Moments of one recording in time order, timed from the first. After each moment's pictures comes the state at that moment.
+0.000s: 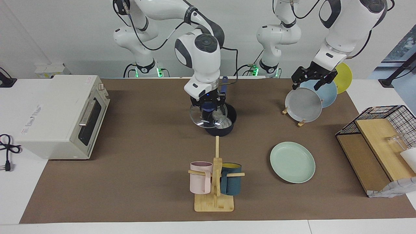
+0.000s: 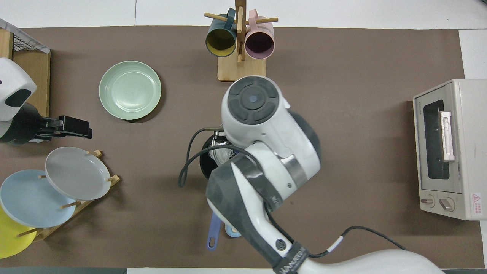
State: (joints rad) left arm -0.09 -0.11 -0.04 -1.77 -0.09 1.64 -0.08; right arm 0.56 0.37 0.11 -1.50 0.01 1.84 0.72
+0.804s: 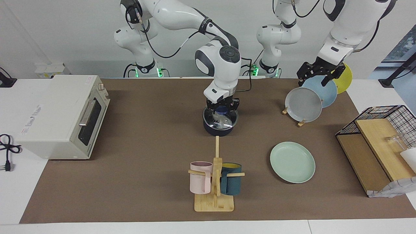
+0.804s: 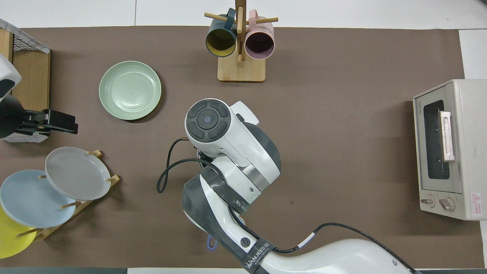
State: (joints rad) left arm -0.09 -0.06 -0.05 -1.62 -0.02 1.53 -0.08; right arm 0.62 0.46 0.11 -1.48 -0.03 1.90 0.82
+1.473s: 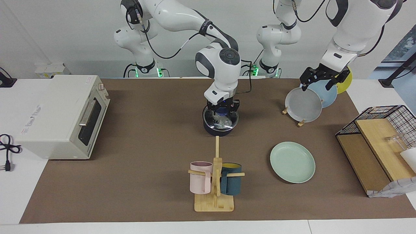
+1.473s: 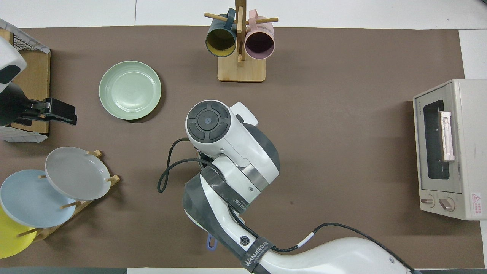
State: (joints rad) left arm -0.09 0.00 -0.05 -1.57 0.01 1.52 -0.08; right arm 0.62 0.46 0.11 -1.48 -0.03 1.91 0.82
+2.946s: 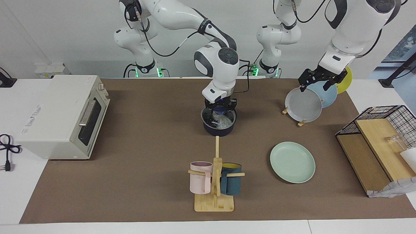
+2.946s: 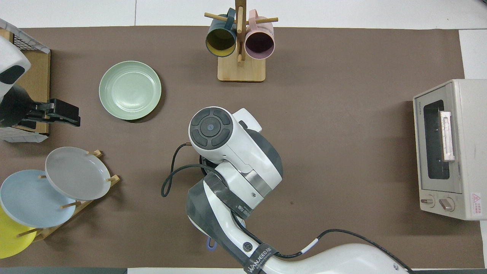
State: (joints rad) left arm -0.09 0.00 -0.05 -1.58 0.00 1.52 -0.11; right arm 0.63 0.42 0.11 -1.56 -0.03 1.92 0.85
